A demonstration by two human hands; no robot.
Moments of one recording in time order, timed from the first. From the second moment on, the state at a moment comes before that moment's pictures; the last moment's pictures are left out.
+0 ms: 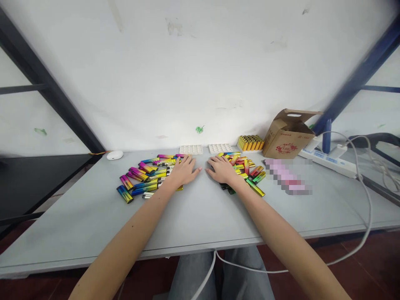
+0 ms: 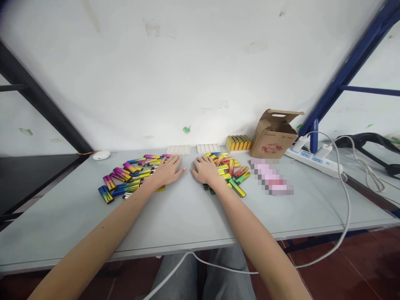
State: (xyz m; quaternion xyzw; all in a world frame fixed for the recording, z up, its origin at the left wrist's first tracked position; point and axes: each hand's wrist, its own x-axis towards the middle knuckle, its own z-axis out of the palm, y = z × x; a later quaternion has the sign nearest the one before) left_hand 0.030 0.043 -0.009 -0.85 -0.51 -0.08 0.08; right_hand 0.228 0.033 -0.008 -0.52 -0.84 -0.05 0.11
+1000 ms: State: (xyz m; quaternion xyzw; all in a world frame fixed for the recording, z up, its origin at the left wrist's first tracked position) left_hand -0.011 0.040 -0.012 -0.86 -0.49 -0.09 0.08; right_hand 0.228 0.034 -0.006 -0.59 -0.80 -0.06 0.11
